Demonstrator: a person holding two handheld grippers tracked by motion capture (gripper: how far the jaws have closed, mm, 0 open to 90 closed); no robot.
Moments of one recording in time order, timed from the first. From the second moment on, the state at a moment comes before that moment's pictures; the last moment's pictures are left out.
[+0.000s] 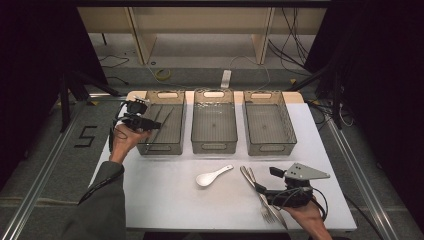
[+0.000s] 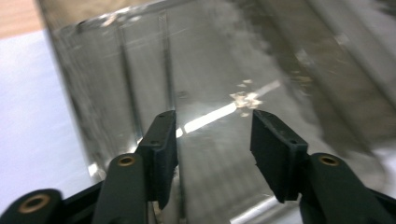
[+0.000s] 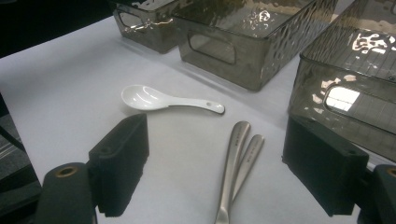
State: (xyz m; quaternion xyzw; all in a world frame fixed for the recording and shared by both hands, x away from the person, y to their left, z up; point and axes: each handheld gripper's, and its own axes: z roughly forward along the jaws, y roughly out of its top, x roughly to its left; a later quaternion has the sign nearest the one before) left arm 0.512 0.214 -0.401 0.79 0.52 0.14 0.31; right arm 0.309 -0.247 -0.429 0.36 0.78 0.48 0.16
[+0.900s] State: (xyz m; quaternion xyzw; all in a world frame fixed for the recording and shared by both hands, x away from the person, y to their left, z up) left arm 0.471 0.179 -0.378 0.82 0.44 0.11 0.36; right arm 0.308 -0.248 -0.429 0.37 0.78 0.48 0.16
